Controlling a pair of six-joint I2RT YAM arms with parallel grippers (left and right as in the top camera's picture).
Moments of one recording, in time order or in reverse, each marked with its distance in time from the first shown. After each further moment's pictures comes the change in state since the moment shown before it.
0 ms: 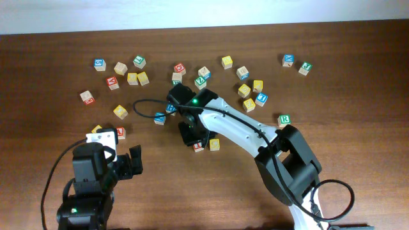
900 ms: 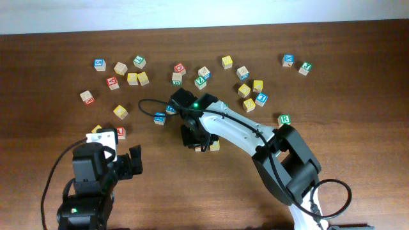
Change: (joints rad) left arm 0.000 0.000 0.000 0.000 0.000 0.000; right arm 0.001 0.003 -0.055 0.040 -0.027 0.147
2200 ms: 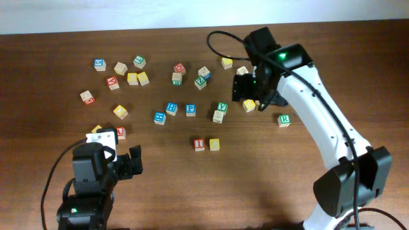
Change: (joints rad) left arm 0.000 0.000 0.000 0.000 0.000 0.000; right arm -0.406 -0.292 0.177 -0.325 0.111 -0.117
